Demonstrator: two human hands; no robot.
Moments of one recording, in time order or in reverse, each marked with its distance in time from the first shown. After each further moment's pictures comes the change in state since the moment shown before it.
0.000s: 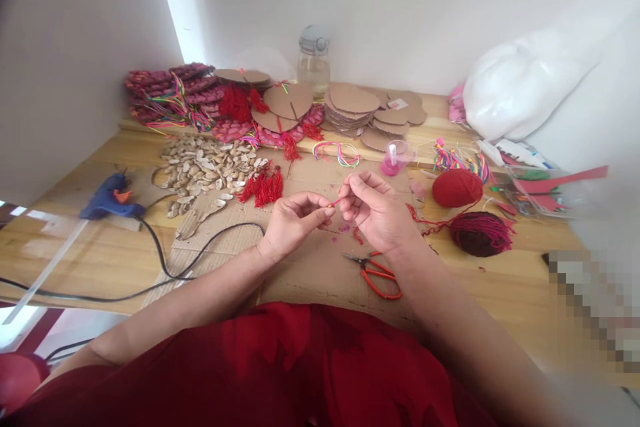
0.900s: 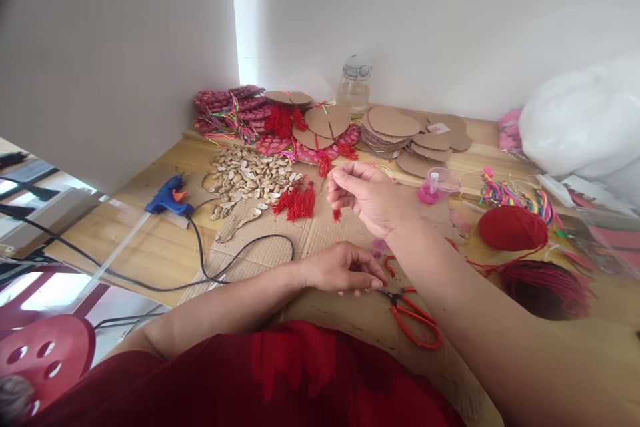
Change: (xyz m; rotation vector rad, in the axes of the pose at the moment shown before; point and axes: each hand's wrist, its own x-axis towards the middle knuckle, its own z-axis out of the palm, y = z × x) left_hand 0.000 -0.017 -0.005 0.219 -0.644 -0.333; right_hand 0.059 -0.013 0.058 -0.183 -0.298 0.003
